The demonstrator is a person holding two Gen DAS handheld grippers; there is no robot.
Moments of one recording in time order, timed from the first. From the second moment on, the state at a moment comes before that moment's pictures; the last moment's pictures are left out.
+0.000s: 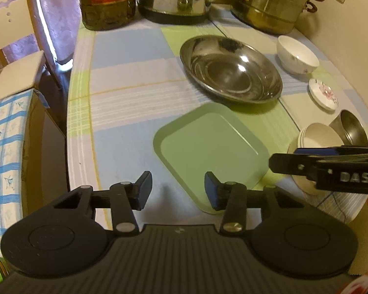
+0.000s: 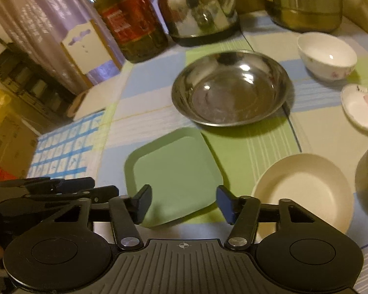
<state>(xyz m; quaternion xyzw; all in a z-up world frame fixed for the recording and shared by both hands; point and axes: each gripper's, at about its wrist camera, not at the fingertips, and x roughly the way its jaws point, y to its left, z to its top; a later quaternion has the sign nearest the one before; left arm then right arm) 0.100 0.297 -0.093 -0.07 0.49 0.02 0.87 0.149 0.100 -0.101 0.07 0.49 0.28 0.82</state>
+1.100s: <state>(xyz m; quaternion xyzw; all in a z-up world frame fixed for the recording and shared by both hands) 0.138 0.328 -0.130 -0.08 0.50 0.01 0.86 0.170 0.141 -0.145 0.01 0.50 0.15 0.85</state>
